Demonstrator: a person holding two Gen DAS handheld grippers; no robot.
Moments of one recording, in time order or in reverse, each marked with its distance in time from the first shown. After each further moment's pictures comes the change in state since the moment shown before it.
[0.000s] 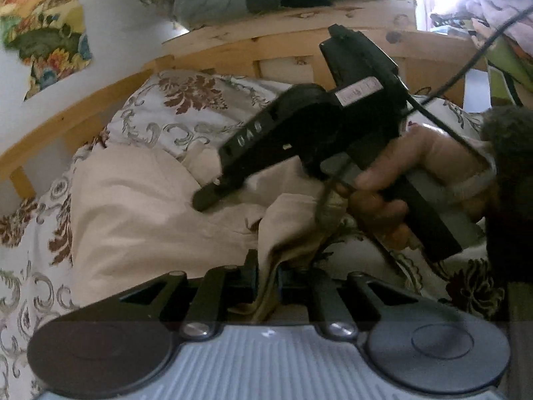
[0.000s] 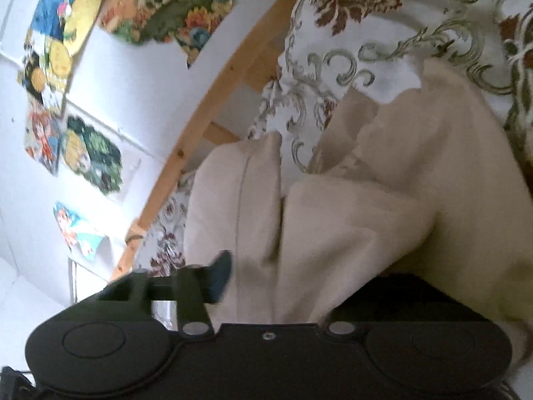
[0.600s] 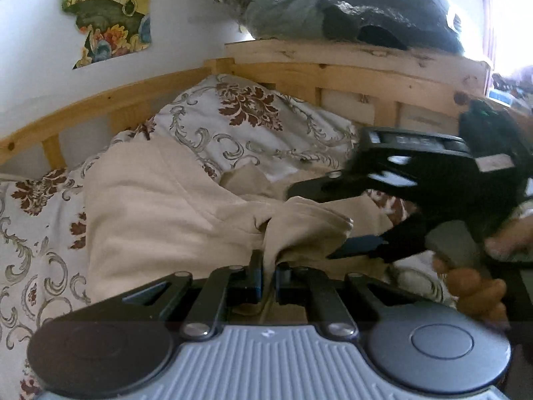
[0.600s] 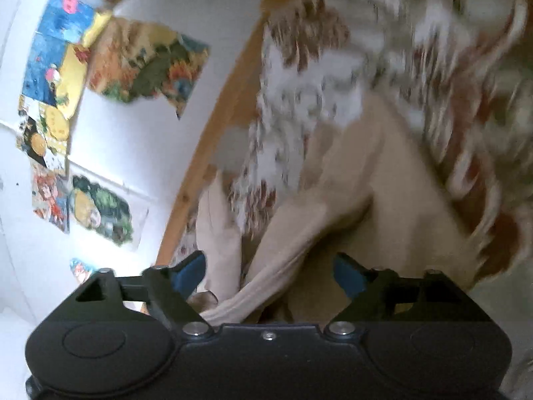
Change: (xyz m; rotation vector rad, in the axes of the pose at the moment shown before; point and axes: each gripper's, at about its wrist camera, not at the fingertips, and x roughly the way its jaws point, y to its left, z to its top) left arm 0.002 0.036 0.027 -0.218 -0.044 0.094; right arm -0.049 -0.008 -0.008 0.232 -0.079 0.015
